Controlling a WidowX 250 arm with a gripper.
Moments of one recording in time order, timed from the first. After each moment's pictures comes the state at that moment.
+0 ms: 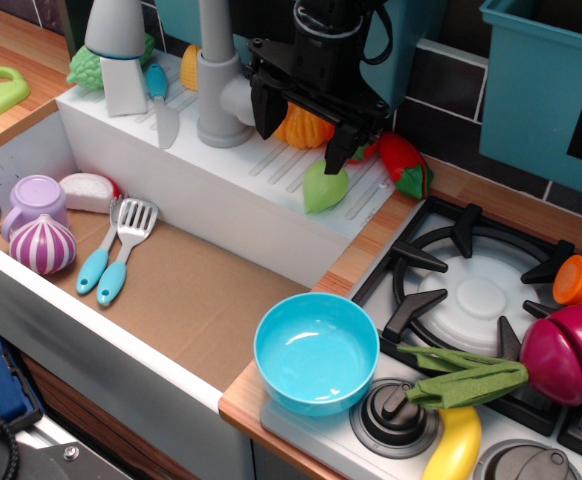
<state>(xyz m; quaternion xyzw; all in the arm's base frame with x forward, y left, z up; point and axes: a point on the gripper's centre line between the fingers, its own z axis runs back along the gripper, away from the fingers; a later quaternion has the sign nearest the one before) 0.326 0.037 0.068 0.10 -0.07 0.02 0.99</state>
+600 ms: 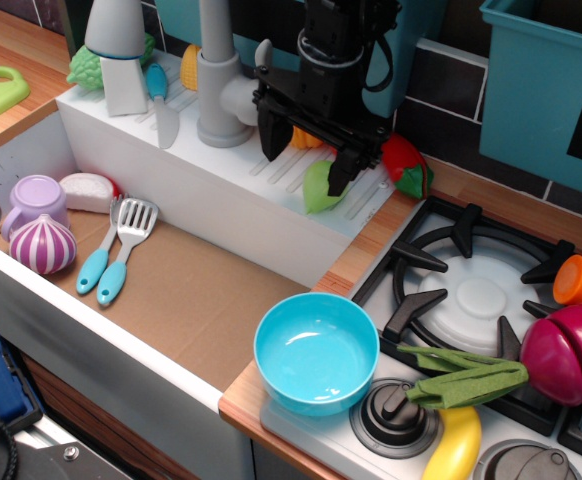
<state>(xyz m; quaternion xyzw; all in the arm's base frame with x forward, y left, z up) 0.332 0.039 0.043 0.08 -0.07 0.01 0.99</state>
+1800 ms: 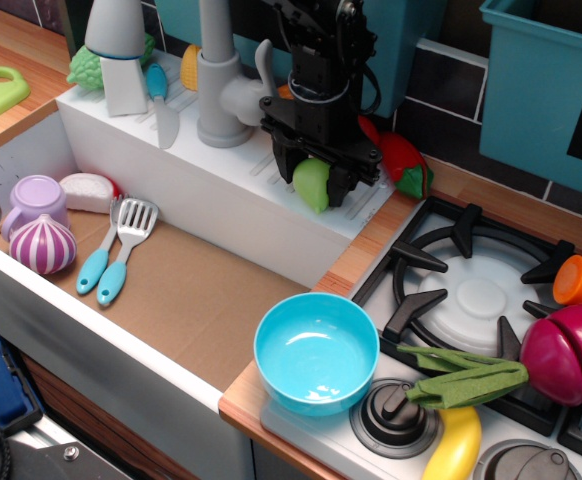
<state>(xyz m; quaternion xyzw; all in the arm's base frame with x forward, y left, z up) 0.351 0.043 0.015 0.05 -0.12 -0.01 0.99</state>
